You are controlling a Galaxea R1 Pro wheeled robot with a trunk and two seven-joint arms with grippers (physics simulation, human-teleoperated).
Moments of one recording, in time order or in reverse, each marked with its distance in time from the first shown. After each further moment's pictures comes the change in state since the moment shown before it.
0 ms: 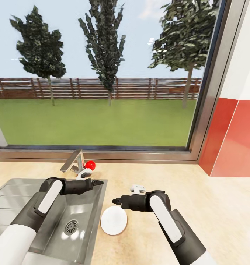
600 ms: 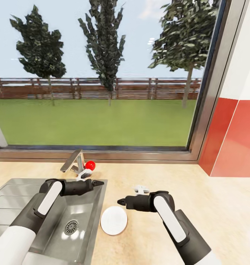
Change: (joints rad) left arm 0.011 0.000 0.003 -0.001 0.012 -0.002 -0.026; right arm 0.000 -0.044 -0.003 0.000 0.006 0.001 0.000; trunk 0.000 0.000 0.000
